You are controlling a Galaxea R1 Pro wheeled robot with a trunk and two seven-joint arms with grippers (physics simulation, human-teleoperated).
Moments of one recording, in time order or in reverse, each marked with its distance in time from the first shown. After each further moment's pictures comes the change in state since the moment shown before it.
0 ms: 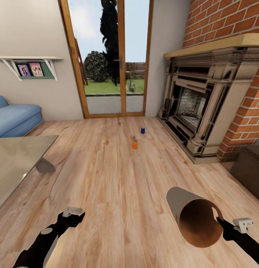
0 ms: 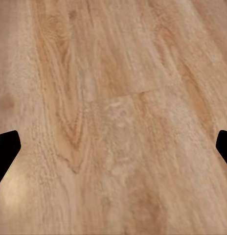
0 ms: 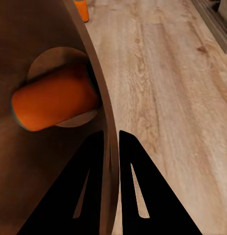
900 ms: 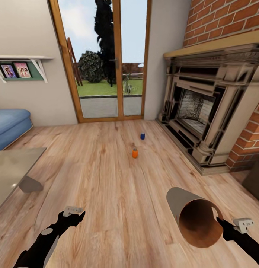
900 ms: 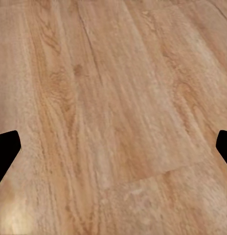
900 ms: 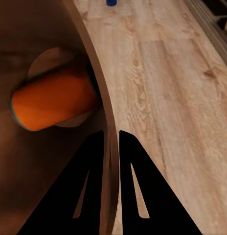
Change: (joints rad) left arm 0.000 -0.002 -0.003 0.004 -0.005 -0.038 0.007; right arm 0.000 0.000 -0.002 0.001 0.005 -0.007 0.000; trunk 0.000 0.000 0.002
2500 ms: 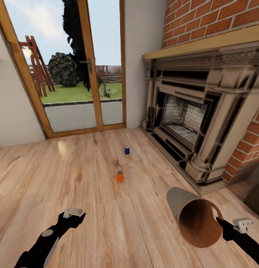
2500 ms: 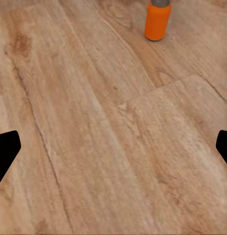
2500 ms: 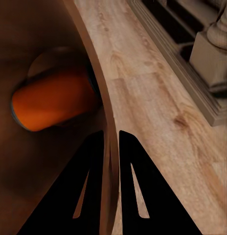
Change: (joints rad) left arm 0.000 -0.002 0.000 0.021 -0.009 -0.016 0.003; right arm 0.000 0.001 0.001 0.000 0.000 0.000 -0.001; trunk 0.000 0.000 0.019
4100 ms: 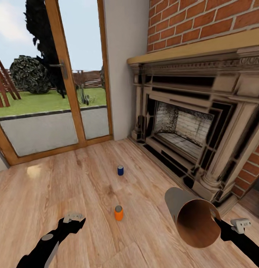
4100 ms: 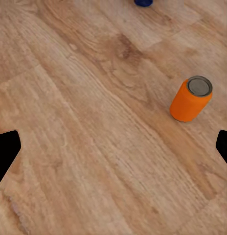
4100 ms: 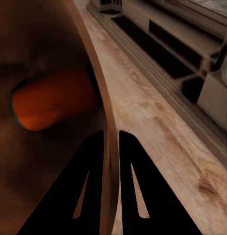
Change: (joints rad) left arm 0.000 0.000 0.000 0.064 0.008 -0.001 0.000; right arm 0.000 0.015 -0.001 0.001 0.003 -0.002 0.002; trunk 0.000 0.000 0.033
